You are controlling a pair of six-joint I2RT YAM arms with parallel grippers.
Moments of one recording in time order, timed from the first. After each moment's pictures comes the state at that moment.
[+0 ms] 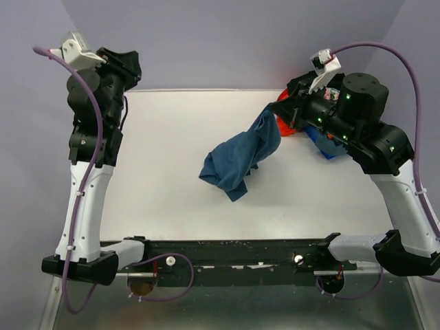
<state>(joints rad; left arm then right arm) -0.14 1.26 1.74 -0.30 -0.18 -0.58 0.64 1.26 1.88 -0.76 -0.09 0.25</state>
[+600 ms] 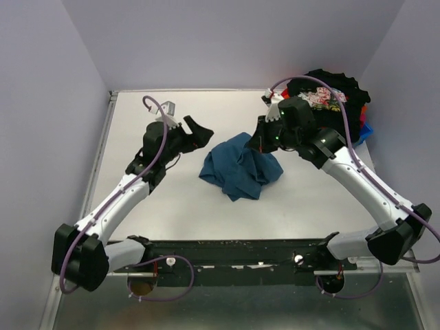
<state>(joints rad) -0.41 1.22 0.91 0.06 0.13 -0.70 0.64 1.32 1.42 -0.67 -0.14 0.34</state>
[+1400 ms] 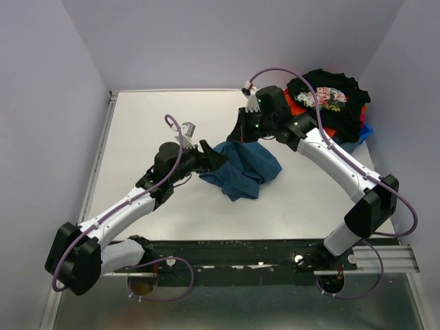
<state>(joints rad) -0.57 1.10 0.65 0.27 0.24 -0.72 0.64 1.61 1.58 -0.58 -0.26 0.40</state>
